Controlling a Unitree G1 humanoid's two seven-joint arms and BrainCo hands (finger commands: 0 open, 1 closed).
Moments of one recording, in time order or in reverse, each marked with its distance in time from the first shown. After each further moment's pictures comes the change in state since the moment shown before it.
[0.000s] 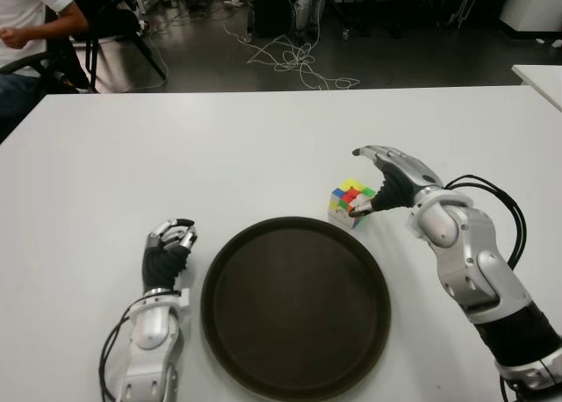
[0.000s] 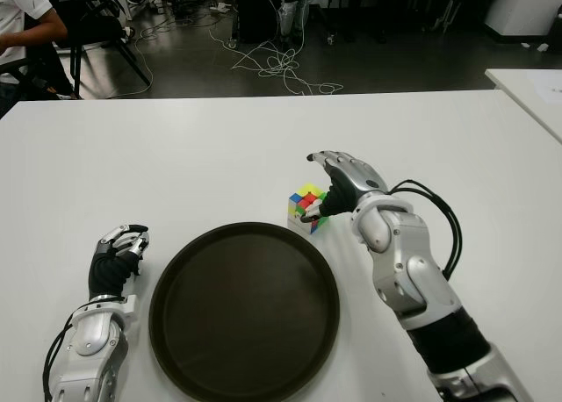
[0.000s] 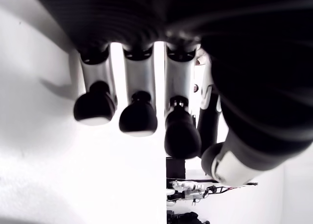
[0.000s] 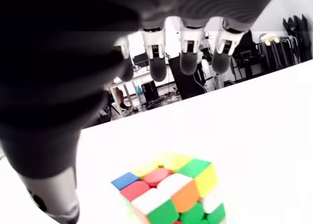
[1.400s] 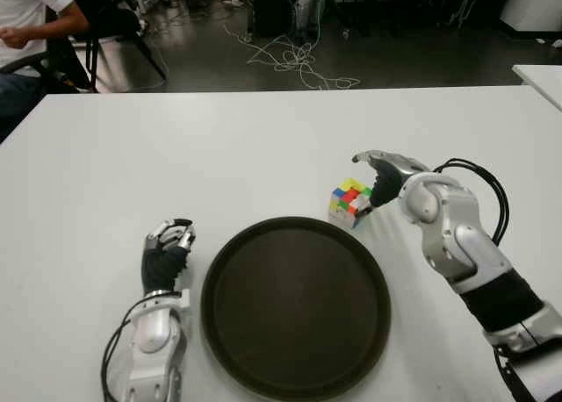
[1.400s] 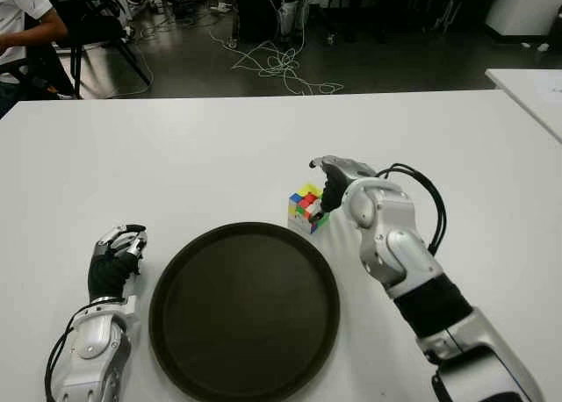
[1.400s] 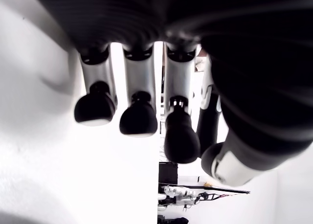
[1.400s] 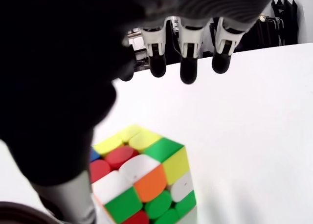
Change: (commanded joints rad) left arm -0.001 -0.019 0.013 0.048 -0.022 -0.079 -0.011; right arm -0.144 0.028 0.072 0.225 -0.024 0.033 0.051
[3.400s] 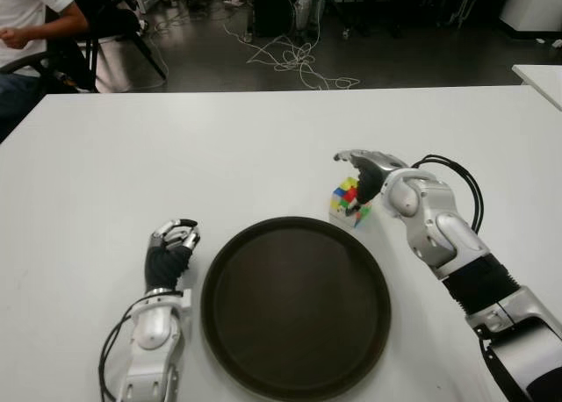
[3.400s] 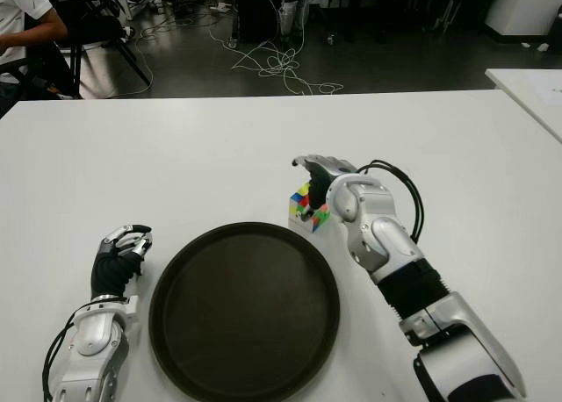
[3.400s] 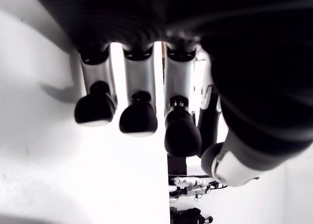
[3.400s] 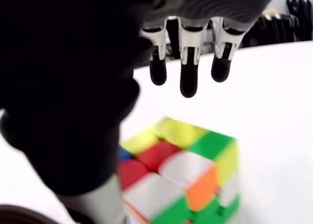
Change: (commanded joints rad) left arm 0.008 0.035 -0.034 -0.037 0.047 0.073 0.002; right arm -0.058 0.062 0.012 0.182 0.064 -0.137 -0.092
